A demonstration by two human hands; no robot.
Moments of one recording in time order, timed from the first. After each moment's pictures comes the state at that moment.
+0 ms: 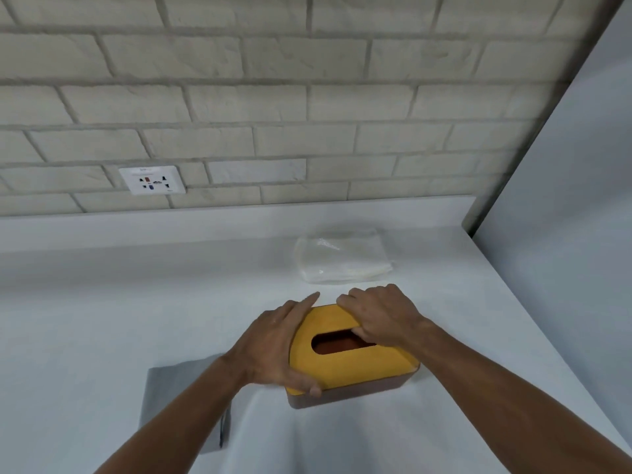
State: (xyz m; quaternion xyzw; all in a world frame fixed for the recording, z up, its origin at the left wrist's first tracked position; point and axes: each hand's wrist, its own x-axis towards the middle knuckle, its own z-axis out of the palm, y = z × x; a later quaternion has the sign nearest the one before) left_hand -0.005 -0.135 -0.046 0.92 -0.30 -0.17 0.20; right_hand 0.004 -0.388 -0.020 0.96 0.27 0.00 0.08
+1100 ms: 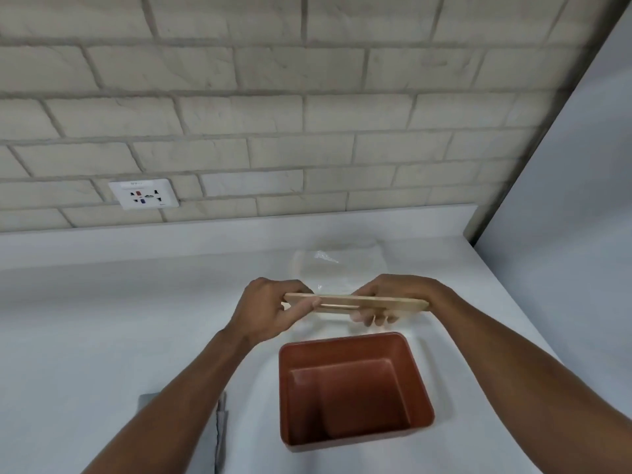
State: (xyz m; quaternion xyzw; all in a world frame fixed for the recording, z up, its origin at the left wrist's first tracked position) left_hand 0.064 -0.146 -0.026 0.87 -0.28 0.08 0.40; right_hand 0.068 -0.426 0.022 0.85 0.02 -0.38 -0.35
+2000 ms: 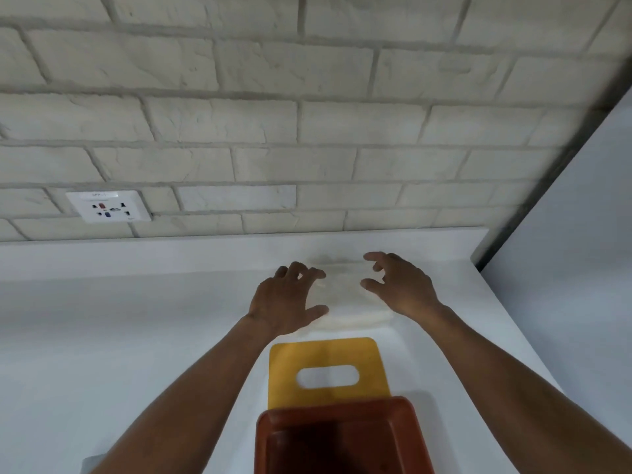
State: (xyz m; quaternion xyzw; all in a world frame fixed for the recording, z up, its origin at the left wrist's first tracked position) left_hand 0.162 -0.208 -0.042 0.97 -0.23 -0.01 0.10; right_hand 0.149 -0.456 -0.013 0.98 -0.02 -0.01 -0.19
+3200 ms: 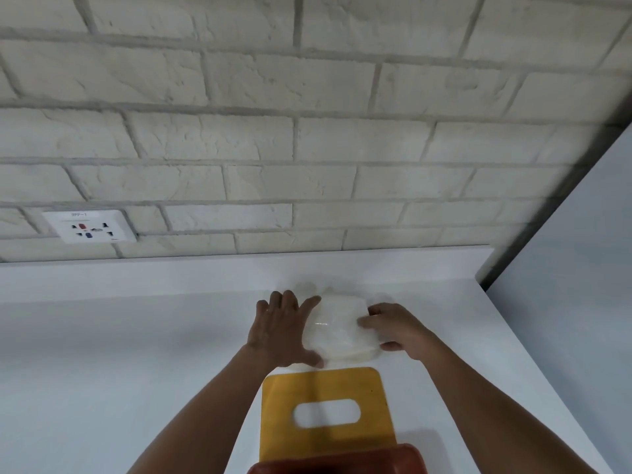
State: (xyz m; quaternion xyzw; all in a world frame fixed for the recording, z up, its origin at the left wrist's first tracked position) left_hand 0.185 -0.215 -0.080 0.97 -0.21 -0.06 -0.02; right_hand 0.170 -0.457 -0.056 0.80 -0.25 -0.20 -0.51
